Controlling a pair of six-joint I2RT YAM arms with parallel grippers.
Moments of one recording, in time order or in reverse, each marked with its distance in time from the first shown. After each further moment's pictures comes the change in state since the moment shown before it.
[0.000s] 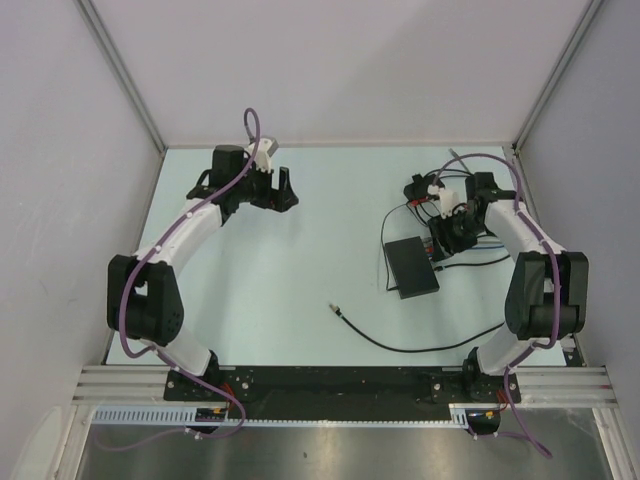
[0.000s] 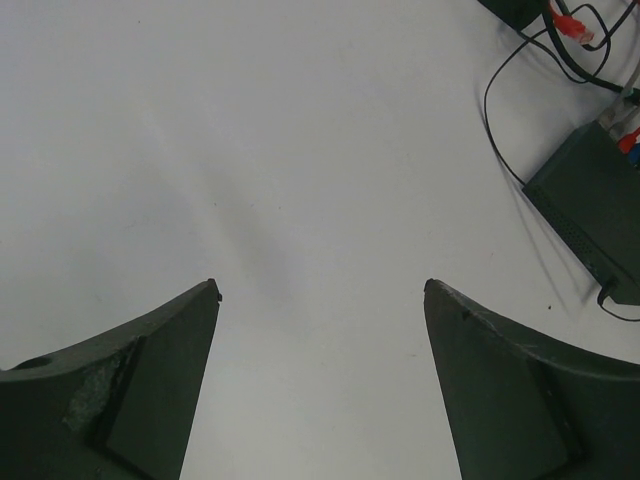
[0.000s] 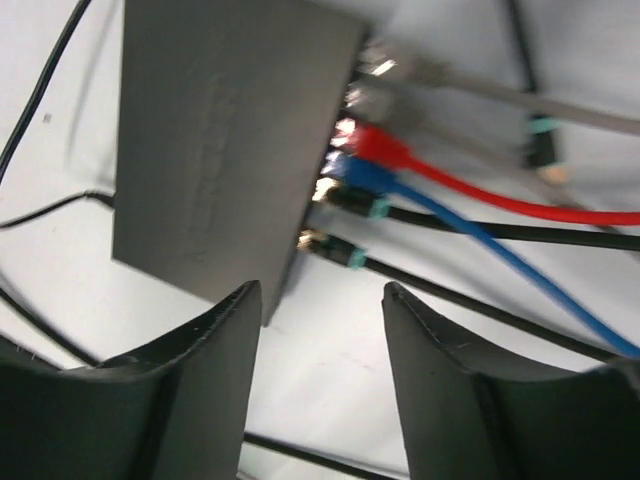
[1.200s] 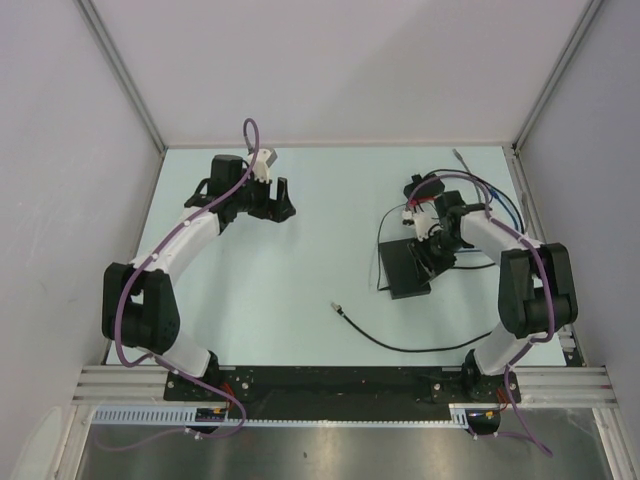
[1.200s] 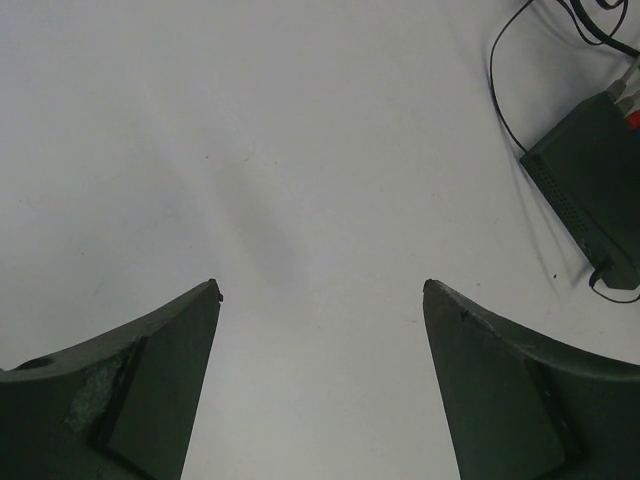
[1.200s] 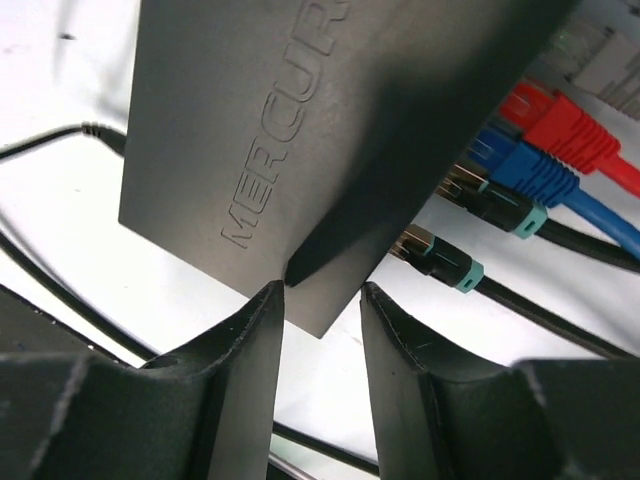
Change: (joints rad) left arm 0.000 -0.056 -0.092 -0.018 -0.010 0.008; right arm 0.164 0.039 -0.135 -0.002 0.022 0.048
